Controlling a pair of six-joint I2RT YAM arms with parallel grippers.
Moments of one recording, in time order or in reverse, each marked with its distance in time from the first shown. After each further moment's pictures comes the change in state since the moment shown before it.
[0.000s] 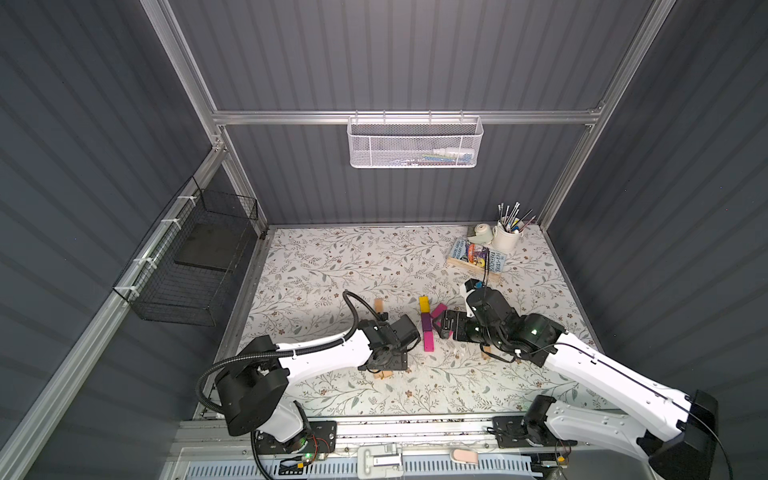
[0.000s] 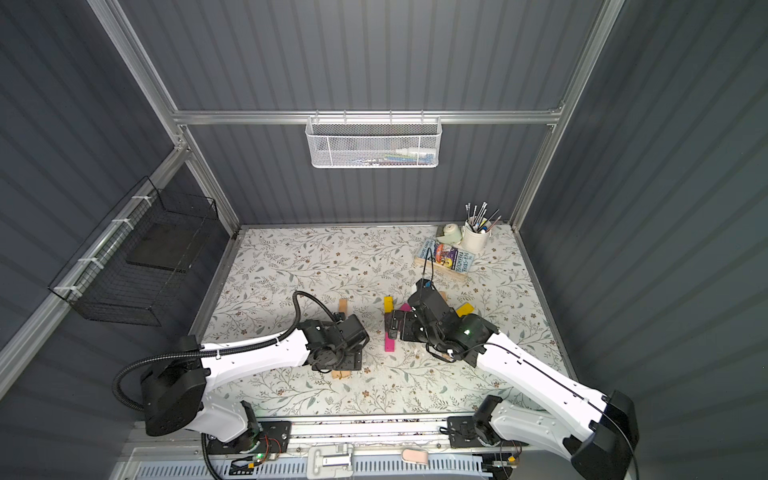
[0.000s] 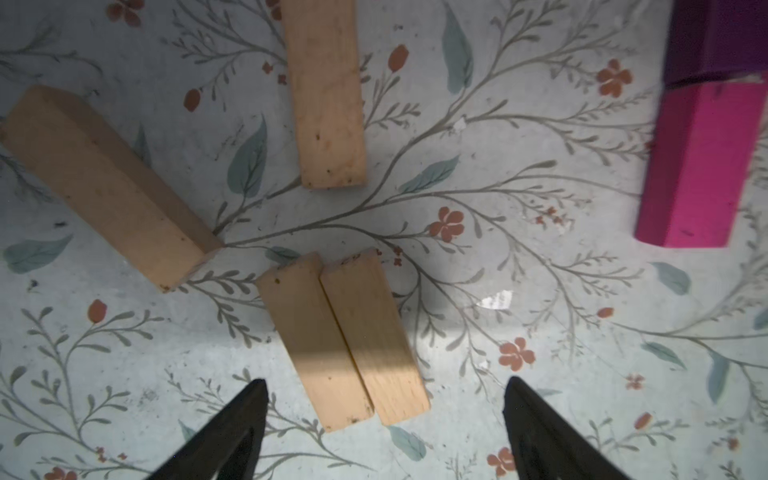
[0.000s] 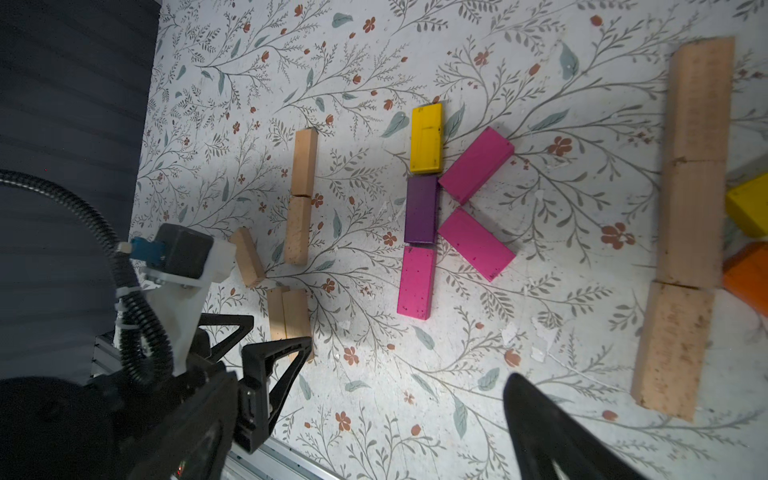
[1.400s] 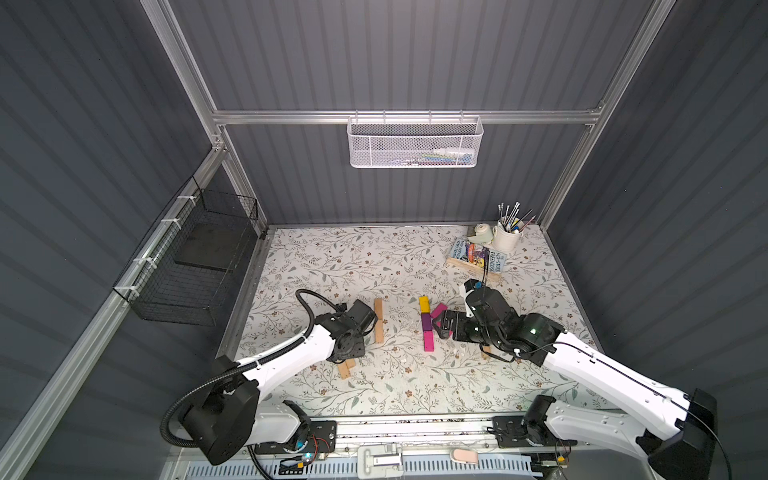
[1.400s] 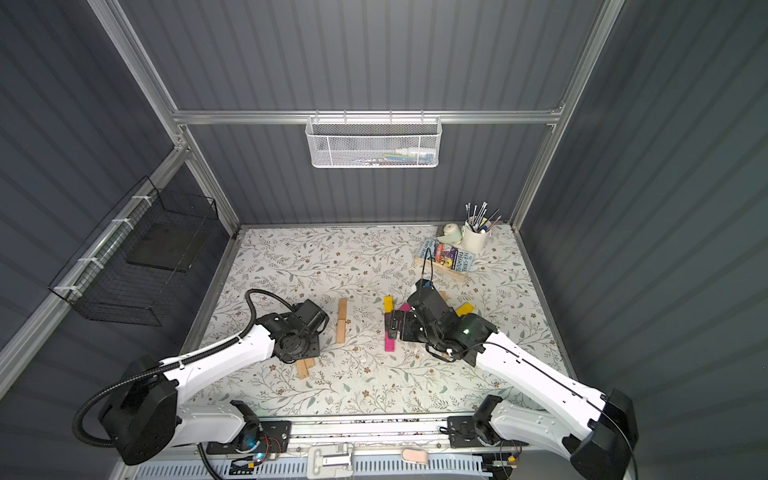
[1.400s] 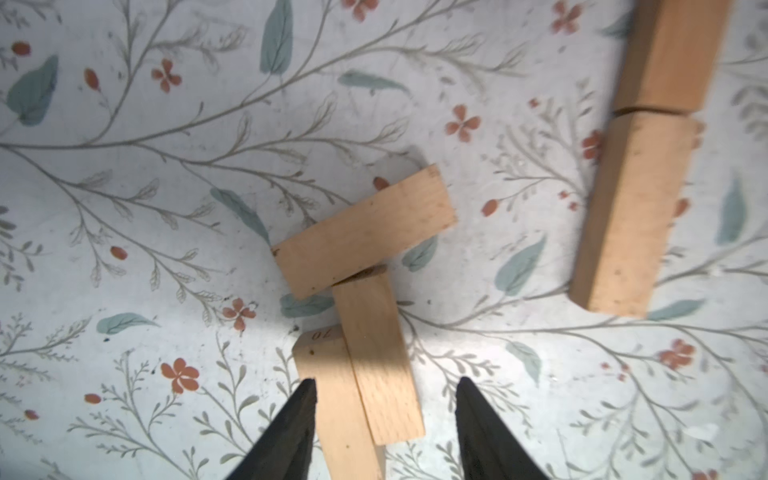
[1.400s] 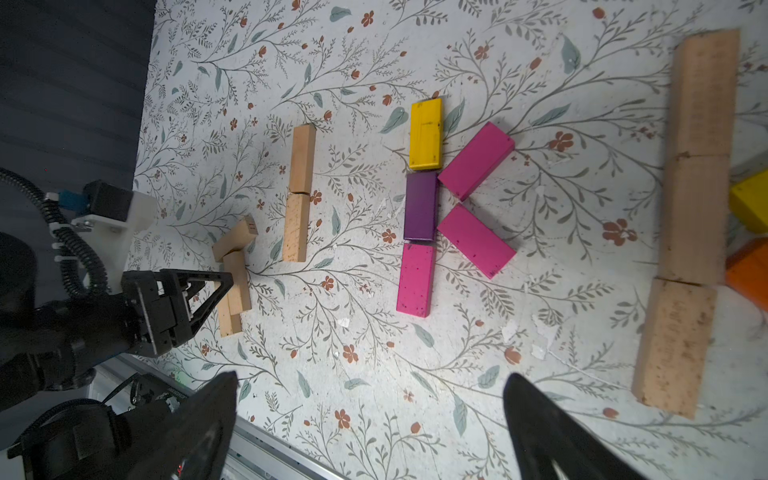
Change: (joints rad) left arm 0.326 -0.217 -0.149 -0.006 -0.044 0.171; right arm 0.000 0.010 0.001 -0.003 -0.008 0.001
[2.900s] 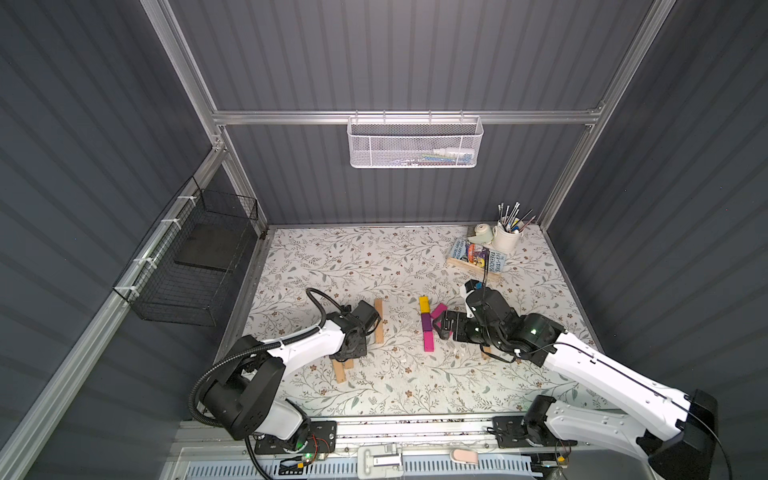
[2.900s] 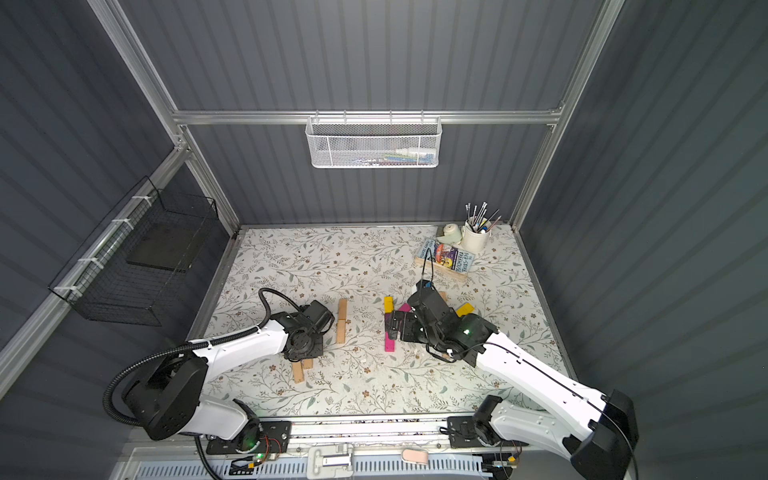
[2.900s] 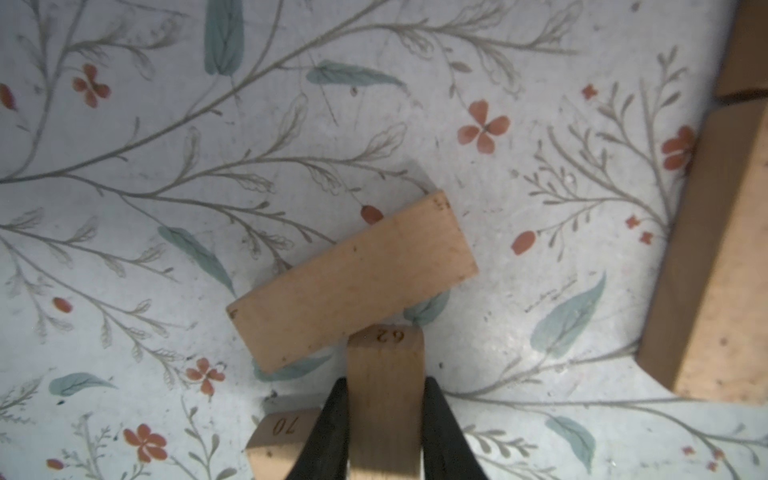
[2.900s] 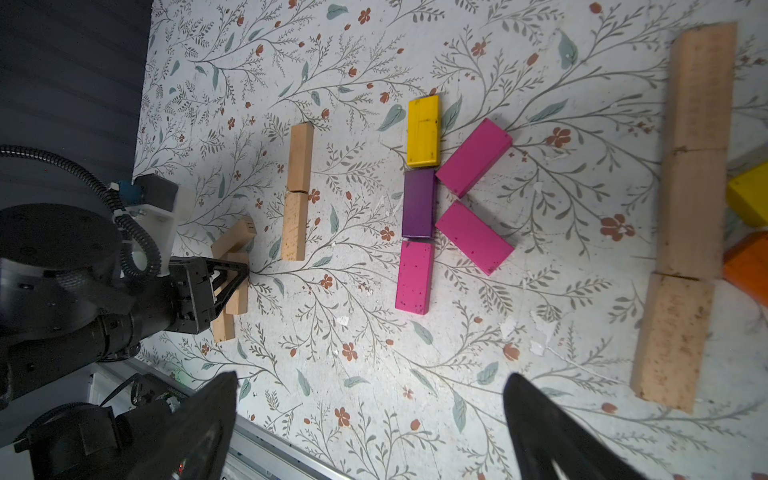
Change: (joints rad) left arm 0.022 0.139 -0.028 0.104 0.008 0.064; right arm 0.000 -0.002 0.000 -0.008 0.000 0.008
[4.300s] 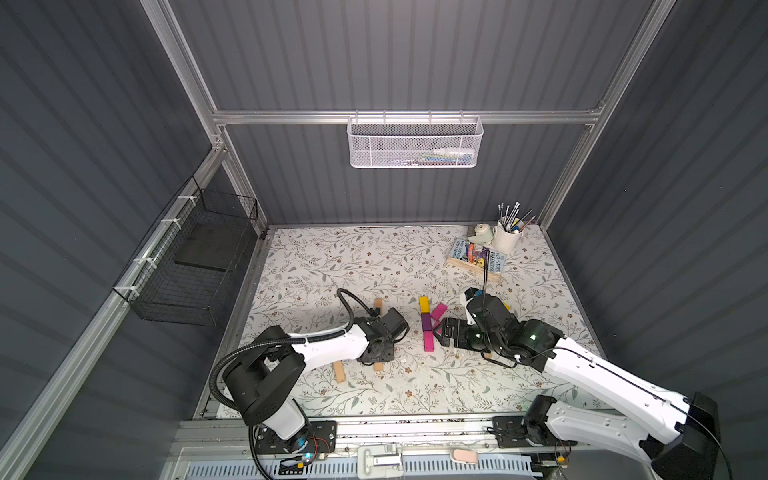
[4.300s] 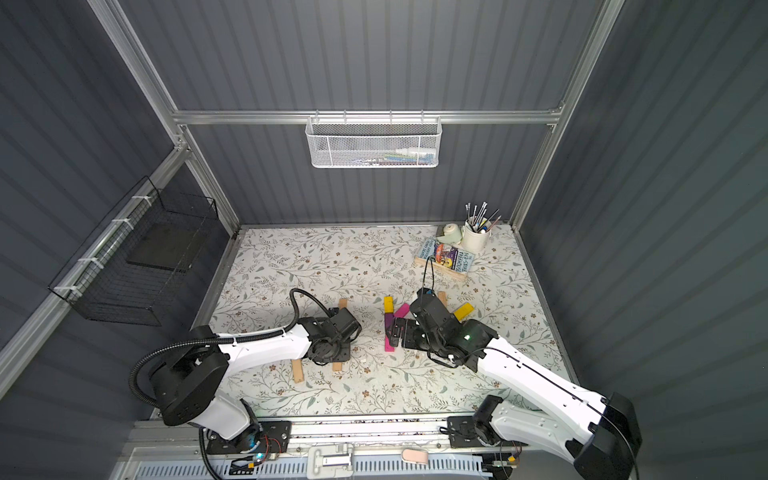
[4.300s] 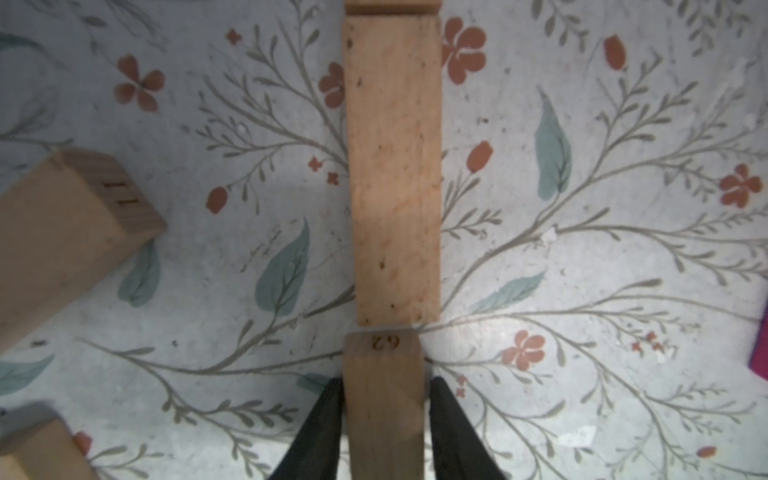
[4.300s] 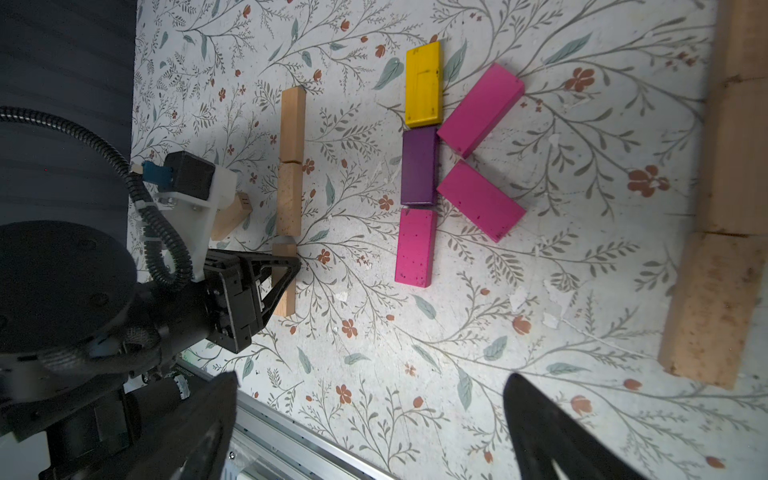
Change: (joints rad) left arm -0.218 0.130 0.099 0.101 0.038 -0.128; right arm 0.001 -0.029 -0.075 0.020 -0.062 0.040
